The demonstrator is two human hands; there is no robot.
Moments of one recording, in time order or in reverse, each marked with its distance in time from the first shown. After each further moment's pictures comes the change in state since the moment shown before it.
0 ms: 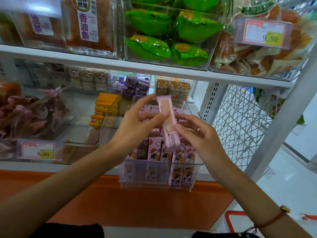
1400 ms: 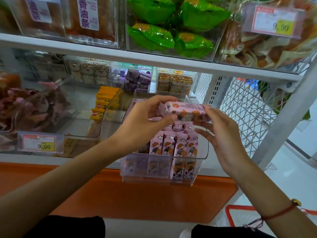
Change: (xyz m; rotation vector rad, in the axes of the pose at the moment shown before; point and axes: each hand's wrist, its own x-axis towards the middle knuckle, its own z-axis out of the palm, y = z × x) left_hand -0.004 0.006 0.004 0.234 -0.066 0.145; right_hand 0.009 0.011 -0.019 0.231 0.318 0.103
